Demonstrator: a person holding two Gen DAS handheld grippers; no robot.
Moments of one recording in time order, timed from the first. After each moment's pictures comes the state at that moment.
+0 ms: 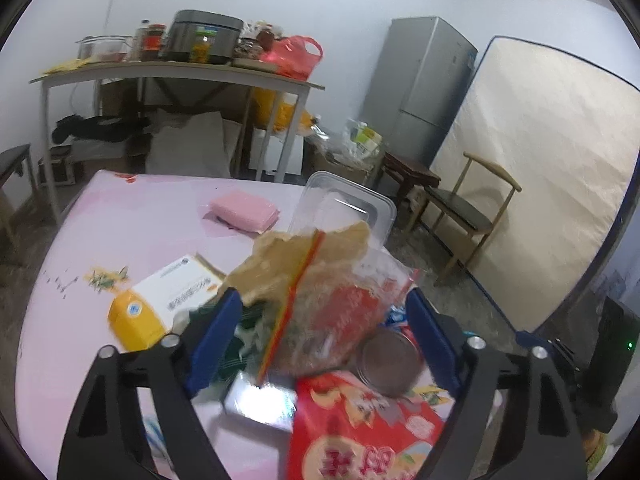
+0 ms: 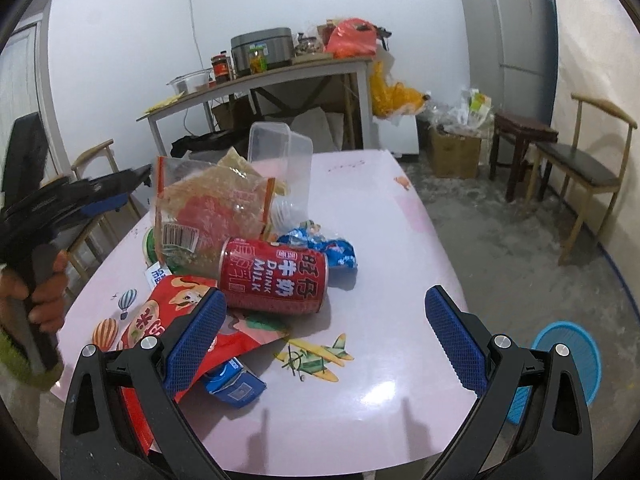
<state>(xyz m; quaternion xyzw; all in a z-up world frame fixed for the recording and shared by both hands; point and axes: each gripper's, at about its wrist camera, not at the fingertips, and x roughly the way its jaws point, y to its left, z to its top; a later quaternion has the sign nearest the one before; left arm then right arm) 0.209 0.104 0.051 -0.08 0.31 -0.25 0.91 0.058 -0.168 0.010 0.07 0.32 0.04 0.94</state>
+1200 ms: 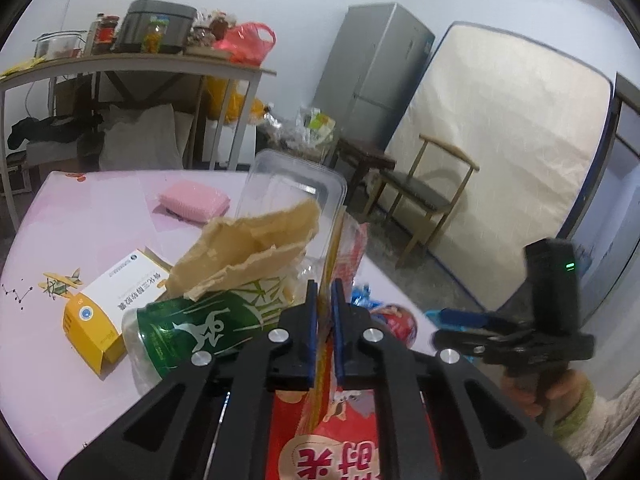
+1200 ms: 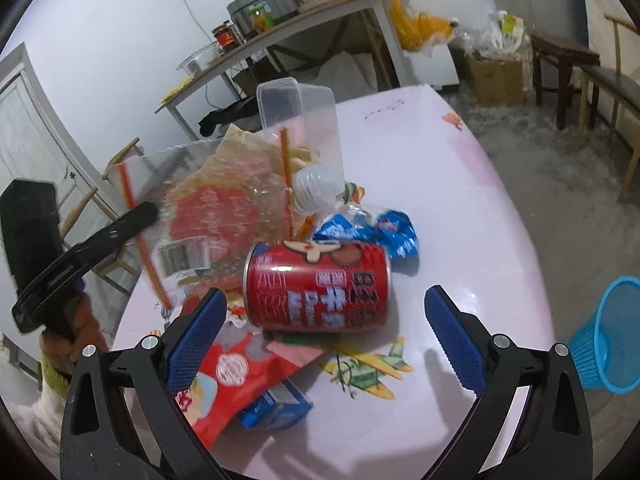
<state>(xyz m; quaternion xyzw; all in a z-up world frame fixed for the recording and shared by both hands) 0.202 0.097 0.041 -0.08 0.30 -0.34 0.89 0.121 -0.170 0.000 0.17 0.41 0.13 0.89</state>
